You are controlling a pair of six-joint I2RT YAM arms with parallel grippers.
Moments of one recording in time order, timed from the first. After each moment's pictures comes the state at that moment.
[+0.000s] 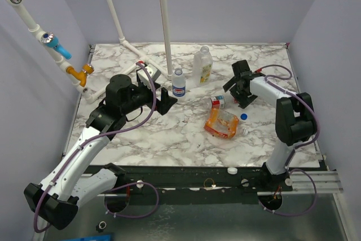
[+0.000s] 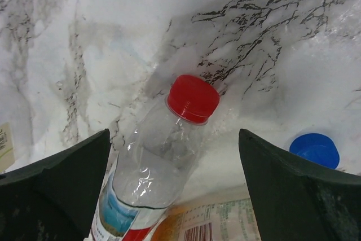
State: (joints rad) left arm -0.51 0.94 0.98 -0.28 0.36 -0.06; right arm 0.26 1.79 1.23 -0.58 0.26 1.10
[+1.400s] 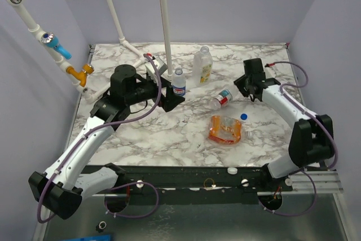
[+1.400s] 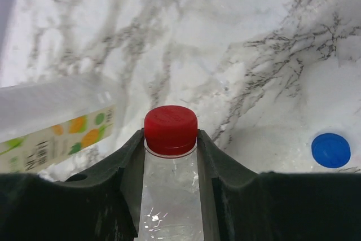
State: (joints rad) left arm -0.51 1.04 1.08 -0.28 0.54 -0.07; right arm 0.24 1.60 1.12 -0.44 0.28 1.12
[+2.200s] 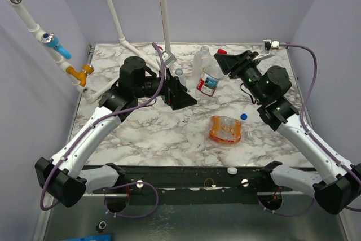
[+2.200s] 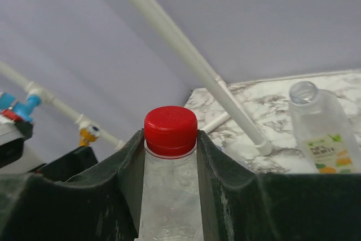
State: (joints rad) left arm -0.56 1.17 1.18 -0.25 0.78 -0.35; right arm 0.51 1.07 1.01 0.22 0.03 0.65
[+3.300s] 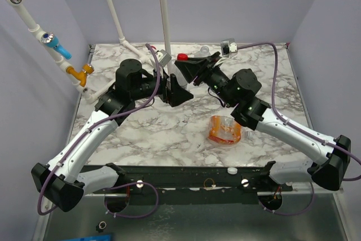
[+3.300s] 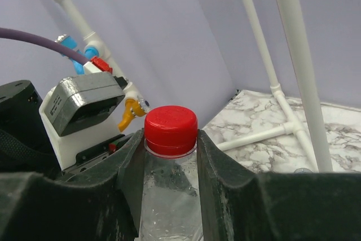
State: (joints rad) left arm -0.56 1.13 1.17 -0.25 0.62 -0.36; right arm 0.89 1.28 1.18 0.40 0.11 0.40
